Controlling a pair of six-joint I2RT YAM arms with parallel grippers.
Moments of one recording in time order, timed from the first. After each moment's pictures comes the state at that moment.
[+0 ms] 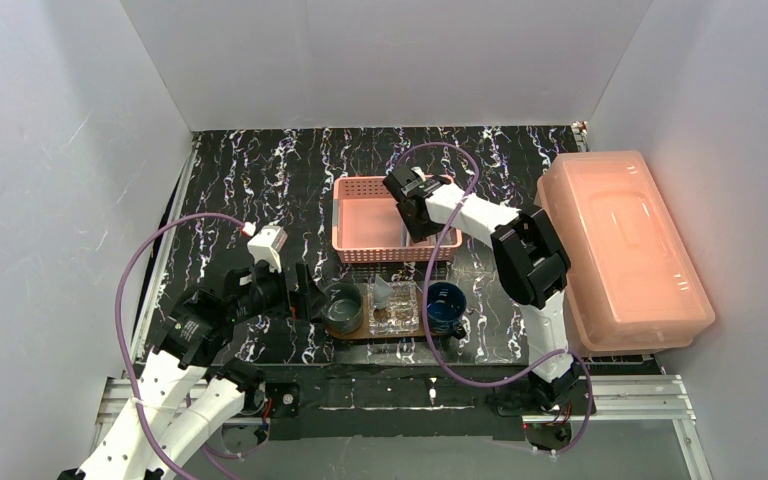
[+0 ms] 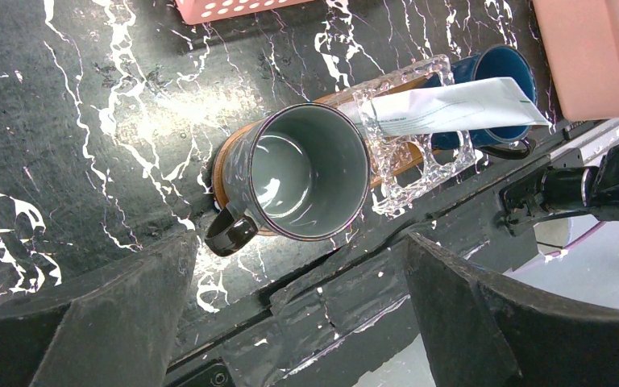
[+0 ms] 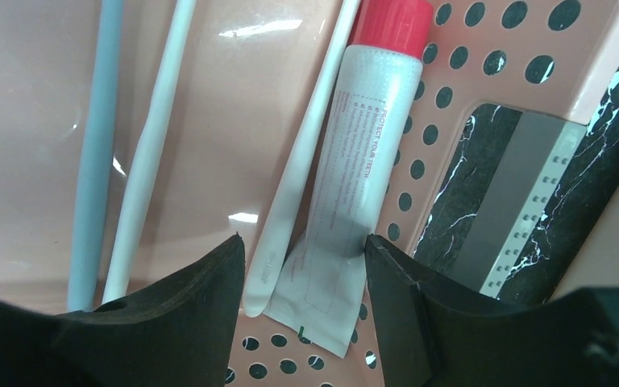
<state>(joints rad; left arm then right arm) -0.47 0.58 0.80 -0.85 0.21 -0.39 0.70 2.08 1.62 -0.78 0.46 0.21</state>
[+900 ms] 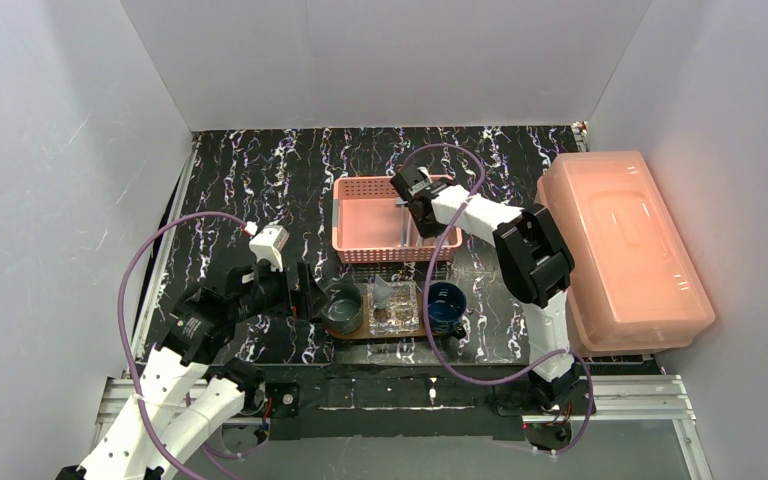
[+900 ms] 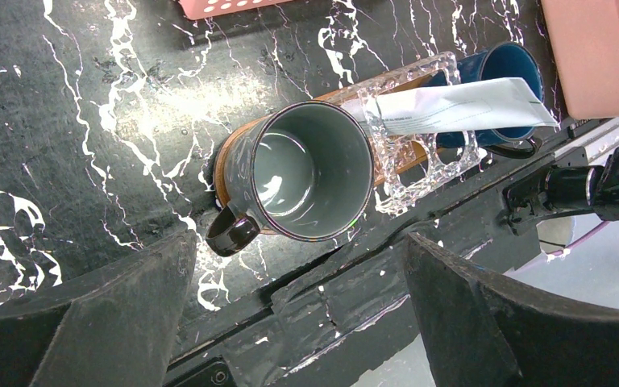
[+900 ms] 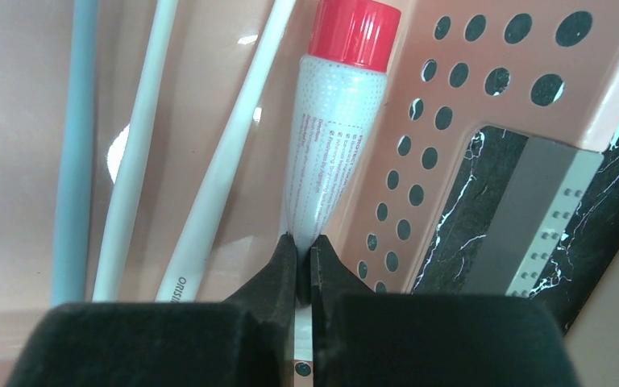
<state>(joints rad) -0.47 0.60 0.80 -0.85 0.21 -0.39 0.67 2.08 1.57 -0.69 0.42 0.21</state>
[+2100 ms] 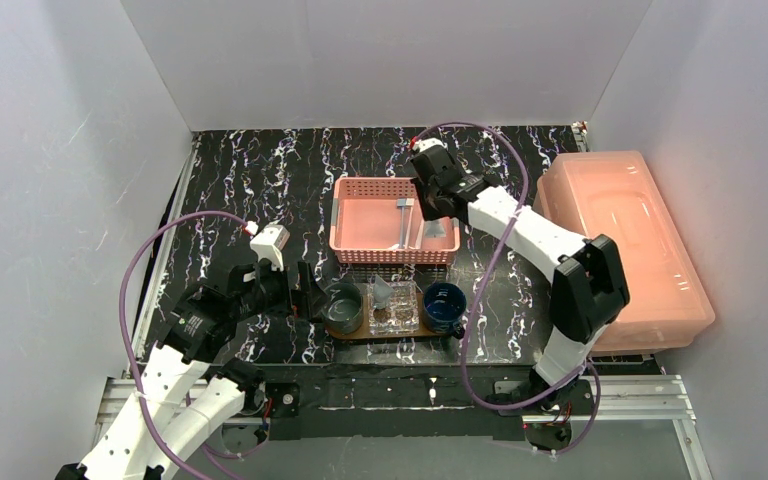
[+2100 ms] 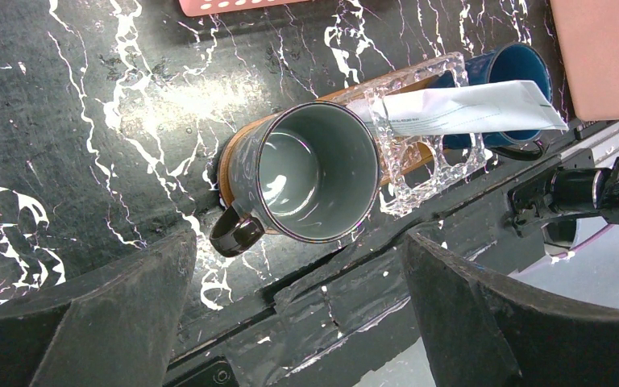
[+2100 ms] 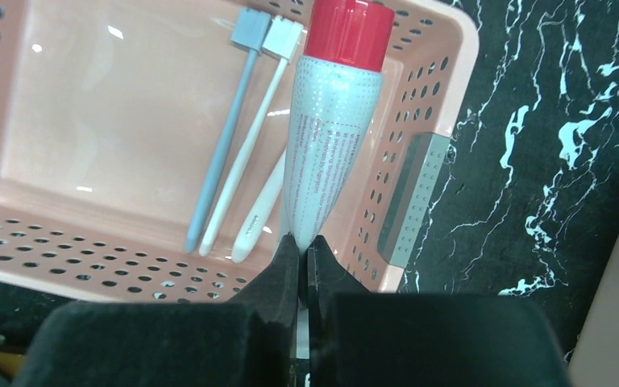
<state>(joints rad) -0.47 0.61 0.80 -0.85 0.20 -0.39 0.67 1.75 1.47 -0.61 0.30 0.23</state>
